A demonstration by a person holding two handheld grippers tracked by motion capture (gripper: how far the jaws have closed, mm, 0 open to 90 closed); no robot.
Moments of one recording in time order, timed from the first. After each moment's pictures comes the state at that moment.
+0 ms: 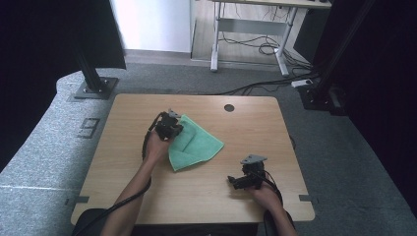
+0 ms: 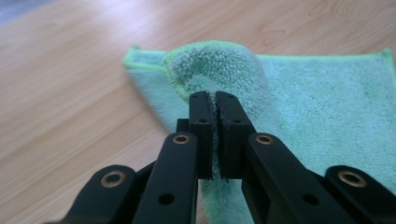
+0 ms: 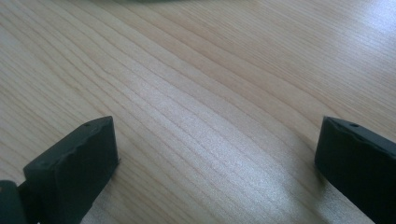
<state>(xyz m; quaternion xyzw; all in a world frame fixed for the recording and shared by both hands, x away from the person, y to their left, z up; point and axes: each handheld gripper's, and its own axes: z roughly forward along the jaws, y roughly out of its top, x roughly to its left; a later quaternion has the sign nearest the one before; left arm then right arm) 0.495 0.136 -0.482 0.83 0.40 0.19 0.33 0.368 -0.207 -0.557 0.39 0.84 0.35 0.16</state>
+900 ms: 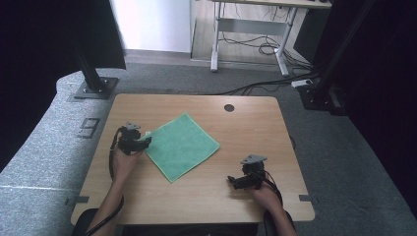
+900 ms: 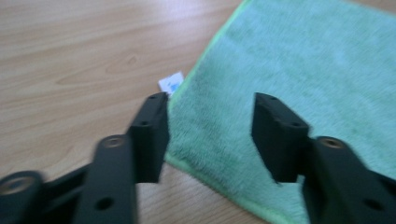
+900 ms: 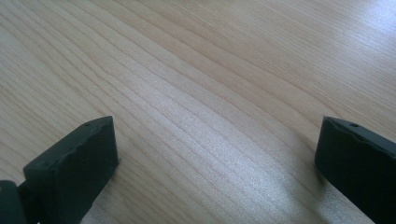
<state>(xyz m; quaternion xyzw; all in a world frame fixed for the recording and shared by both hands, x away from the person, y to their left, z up) 0.446 0.246 -0.506 0.75 0.52 0.21 0.35 0.368 -0.207 -0.557 0.39 0.84 0.35 0.16</state>
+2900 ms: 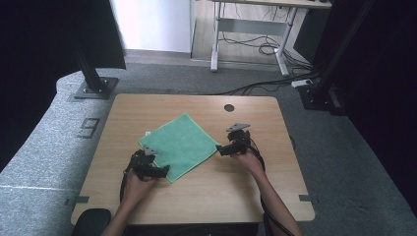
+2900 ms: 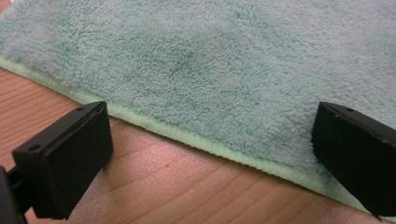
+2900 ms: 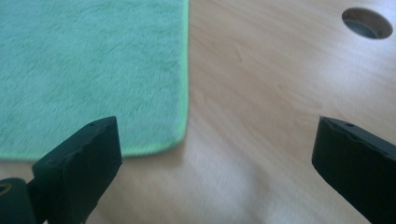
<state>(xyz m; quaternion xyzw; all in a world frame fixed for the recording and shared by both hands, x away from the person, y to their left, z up) 0.382 0.192 -0.549 0.80 0.49 0.18 0.30 0.474 -0.159 -0.519 0.38 0.83 0.35 0.19</state>
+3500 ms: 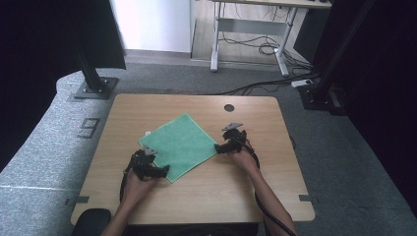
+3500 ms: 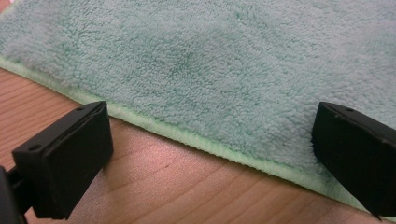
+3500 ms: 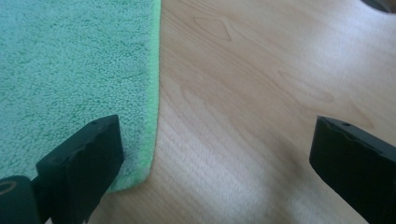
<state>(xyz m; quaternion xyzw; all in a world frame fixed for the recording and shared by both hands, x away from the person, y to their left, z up) 0.383 0.192 -0.549 0.80 0.48 0.18 0.31 0.496 -0.151 -0.548 0.40 0.84 0.32 0.20</state>
